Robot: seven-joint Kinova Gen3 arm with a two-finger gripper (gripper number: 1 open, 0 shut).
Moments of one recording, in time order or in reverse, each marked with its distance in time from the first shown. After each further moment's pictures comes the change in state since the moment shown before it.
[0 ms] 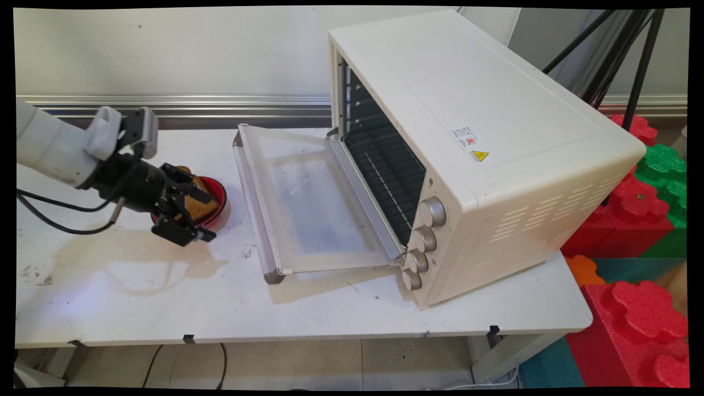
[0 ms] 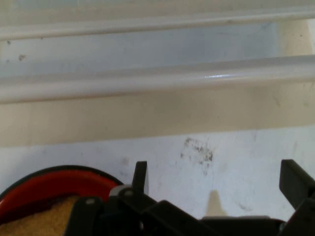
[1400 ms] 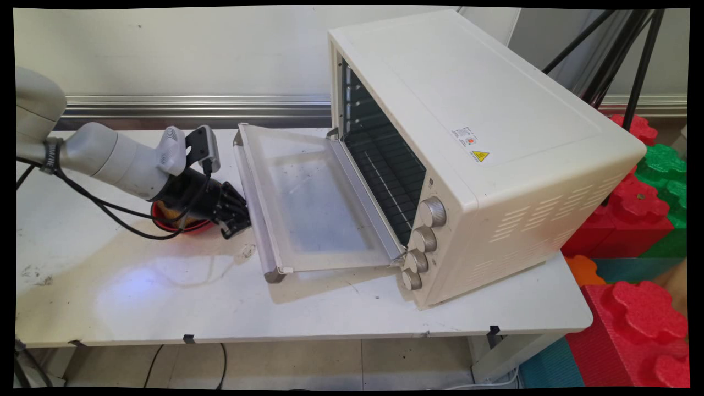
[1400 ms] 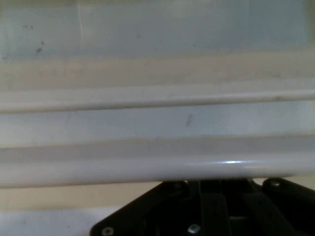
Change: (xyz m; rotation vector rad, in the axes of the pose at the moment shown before) arm 0.031 0.001 0.079 0.026 0.038 -0.018
